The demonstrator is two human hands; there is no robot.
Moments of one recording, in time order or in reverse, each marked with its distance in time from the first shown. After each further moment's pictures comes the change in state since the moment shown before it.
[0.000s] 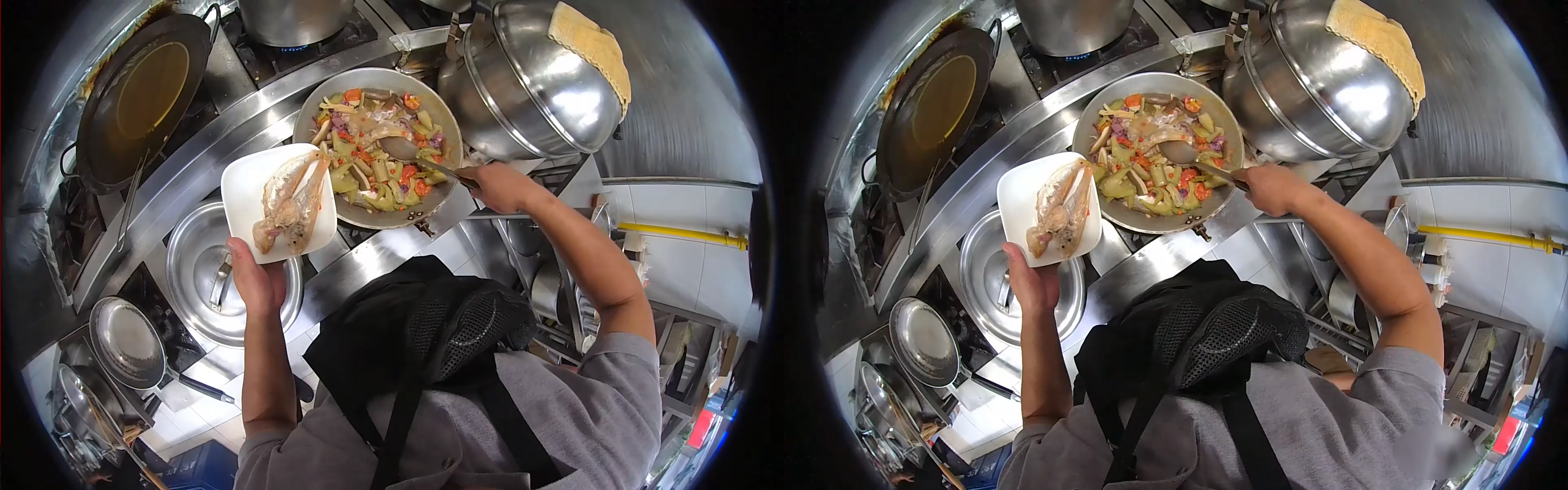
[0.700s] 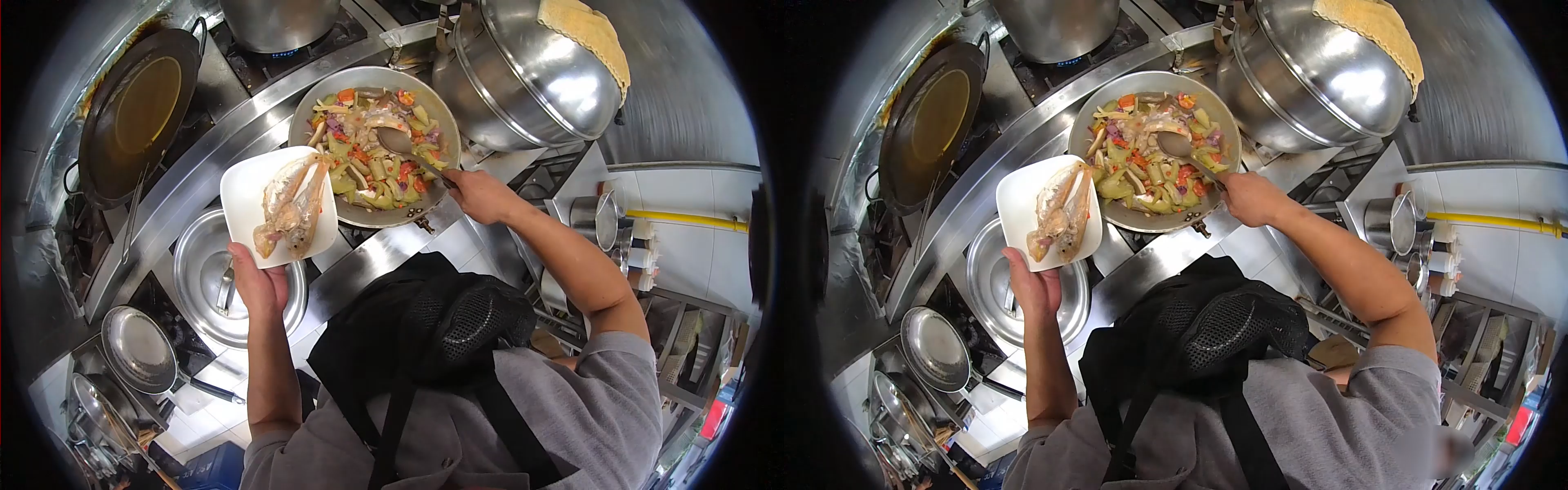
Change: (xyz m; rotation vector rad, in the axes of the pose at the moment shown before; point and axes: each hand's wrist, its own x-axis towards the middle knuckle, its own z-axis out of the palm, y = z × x) left_hand -0.004 0.007 0.013 -0.007 -0.027 0.000; right_hand 0.006 -0.020 0.039 0.314 0.225 0.008
